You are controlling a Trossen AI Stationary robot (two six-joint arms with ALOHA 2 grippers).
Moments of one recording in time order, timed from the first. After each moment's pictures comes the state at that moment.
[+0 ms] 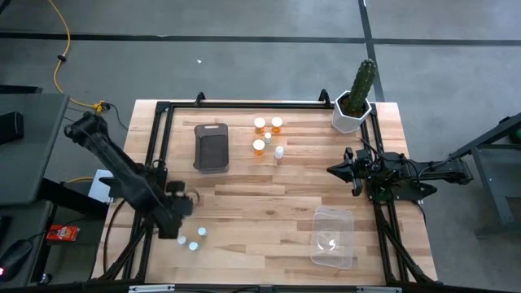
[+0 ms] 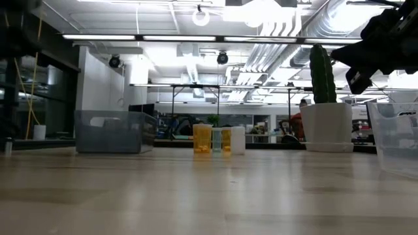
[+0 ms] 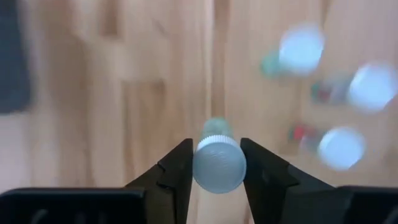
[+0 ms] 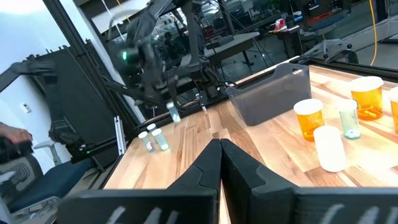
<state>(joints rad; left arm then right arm) -0.65 1.14 0.82 -1.01 -0.21 -0.77 0.06 0.01 0.01 0.02 0.07 0.39</state>
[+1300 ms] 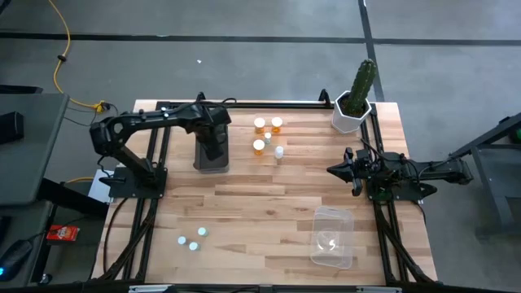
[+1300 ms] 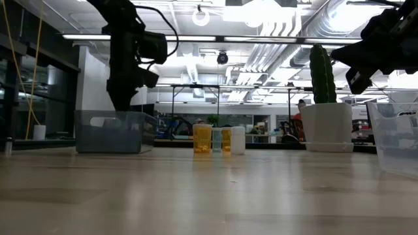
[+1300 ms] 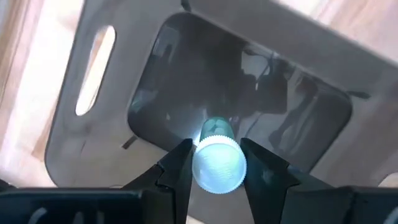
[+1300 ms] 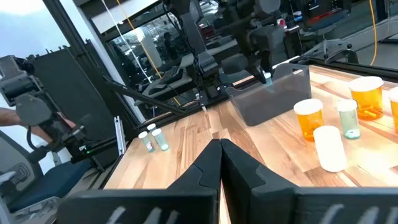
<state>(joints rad) 0.62 1.55 1.06 -0.98 -0.12 -0.03 0.06 0.01 0.01 0.02 0.07 0.39</state>
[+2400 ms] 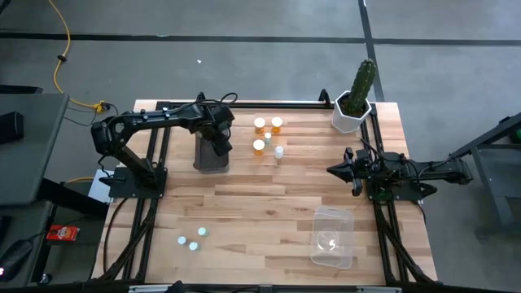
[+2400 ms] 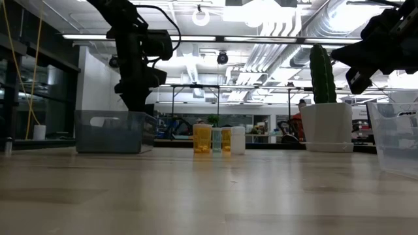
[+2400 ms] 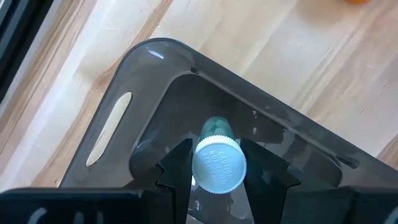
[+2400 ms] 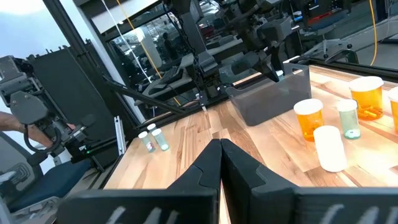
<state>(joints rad) 0.62 1.56 1.06 -0.83 -0.14 -0.09 0.06 0.01 0.01 0.02 0.07 0.39</state>
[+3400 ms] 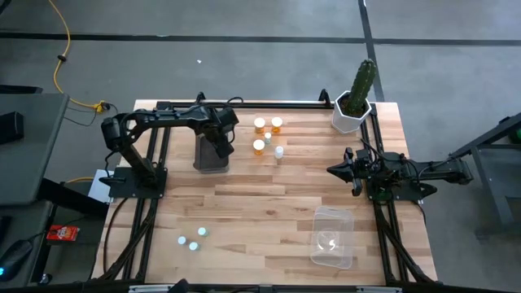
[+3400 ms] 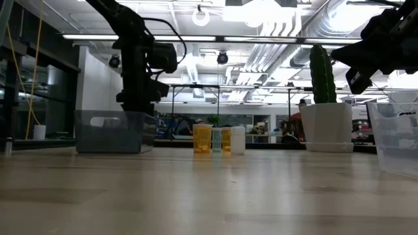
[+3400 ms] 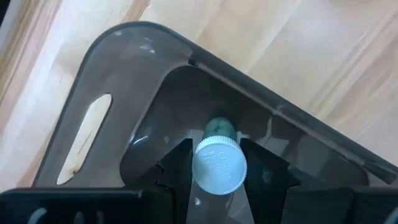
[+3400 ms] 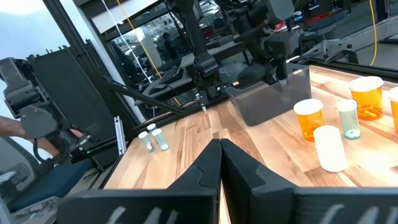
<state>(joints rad) 0.61 1.67 1.06 -0.81 -0.15 -0.09 0.06 0.01 0.01 0.02 0.07 0.39</state>
